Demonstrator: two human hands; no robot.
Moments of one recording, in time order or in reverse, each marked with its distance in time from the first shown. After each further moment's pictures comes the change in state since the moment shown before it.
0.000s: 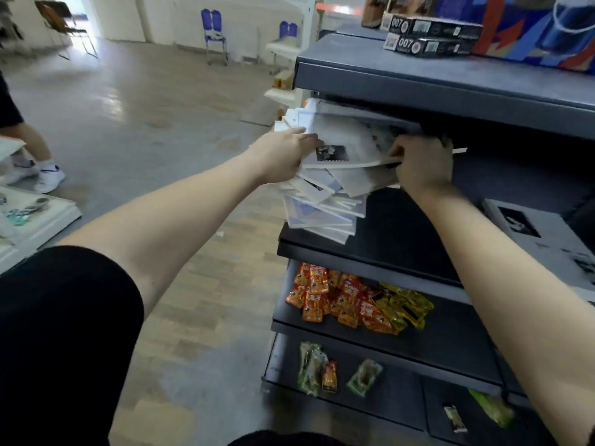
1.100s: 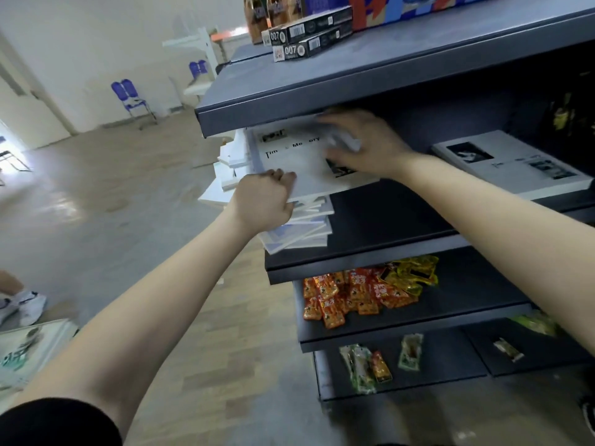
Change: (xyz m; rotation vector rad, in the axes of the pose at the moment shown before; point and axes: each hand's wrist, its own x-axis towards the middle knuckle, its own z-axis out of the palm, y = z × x) left_hand 0.004 0.050 0.003 0.270 0.116 0.268; right_hand -0.026 0.027 -0.019 0.592 0.015 -0.165
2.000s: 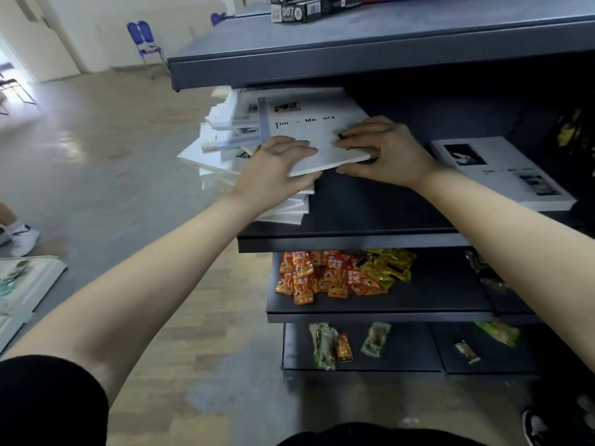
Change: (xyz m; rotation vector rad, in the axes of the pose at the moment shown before) left_hand 0.015 0.062 -0.009 -0.669 0.190 -0.230; right_hand -0.042 0.060 -0.016 -0.082 -0.008 -0.295
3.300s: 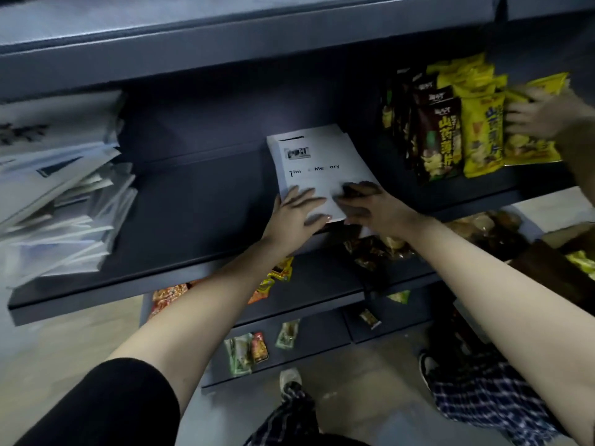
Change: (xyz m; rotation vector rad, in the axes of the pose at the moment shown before) left_hand 0.113 0.235 0.300 -0.238 -0.244 -0.010; right_hand -0.250 0.248 -0.111 -0.103 -0.571 0.625
